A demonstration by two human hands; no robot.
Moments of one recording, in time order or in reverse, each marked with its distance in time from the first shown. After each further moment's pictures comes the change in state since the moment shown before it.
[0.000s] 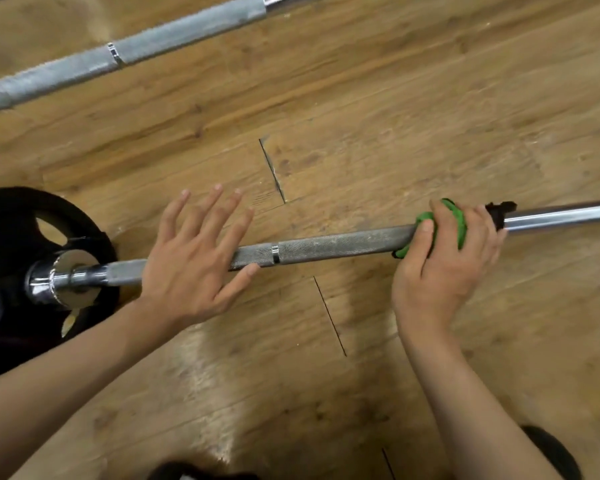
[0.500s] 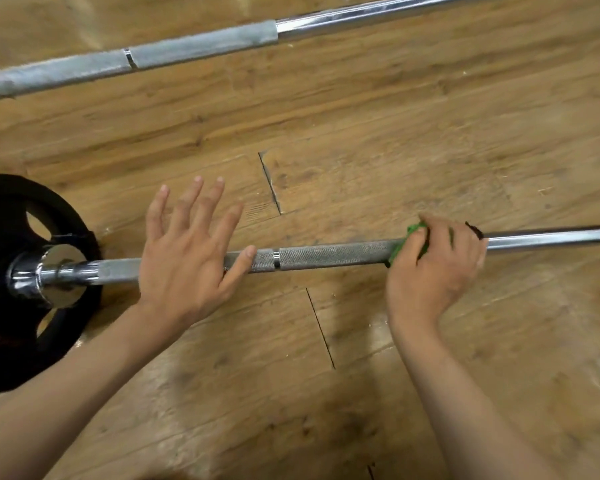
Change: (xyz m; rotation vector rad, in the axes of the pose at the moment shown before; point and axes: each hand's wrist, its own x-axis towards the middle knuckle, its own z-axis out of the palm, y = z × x) left_hand 0.000 0.007 0.003 -0.035 0.099 -0.280; right_hand 0.012 -0.010 0.001 -0.067 0.038 0.028
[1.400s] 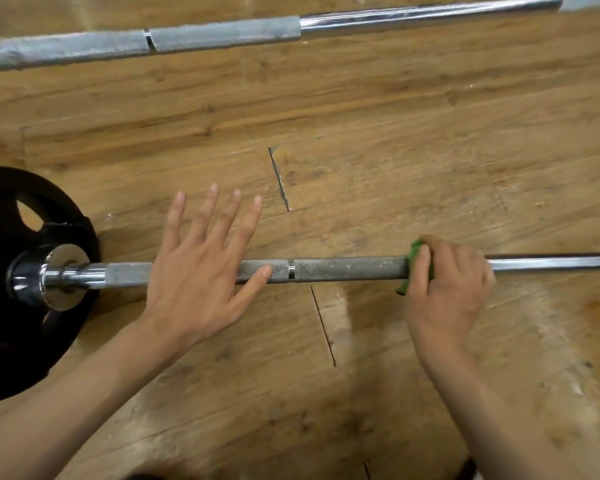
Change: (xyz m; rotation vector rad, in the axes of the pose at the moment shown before) left_hand -0.021 0.001 -0.006 -0.096 -0.077 0.053; right_hand -0.004 0.015 -0.024 -0.079 -0.128 -0.235
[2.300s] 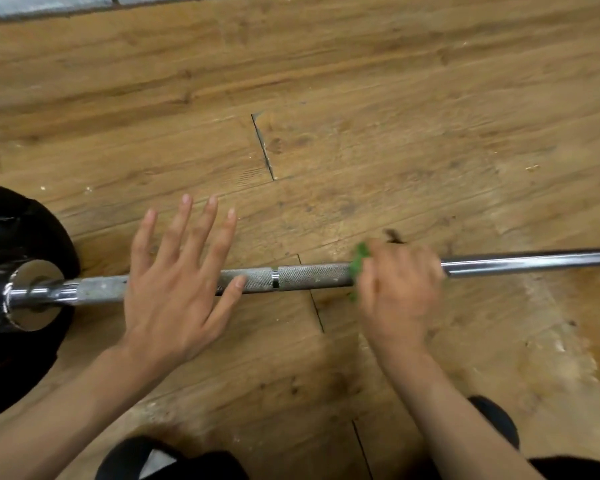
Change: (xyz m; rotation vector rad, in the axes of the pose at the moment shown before) left_hand -0.052 0.024 0.003 -0.001 0.062 -0.013; right_hand -0.053 -0.017 -0.018 0.064 -0.129 -0.236
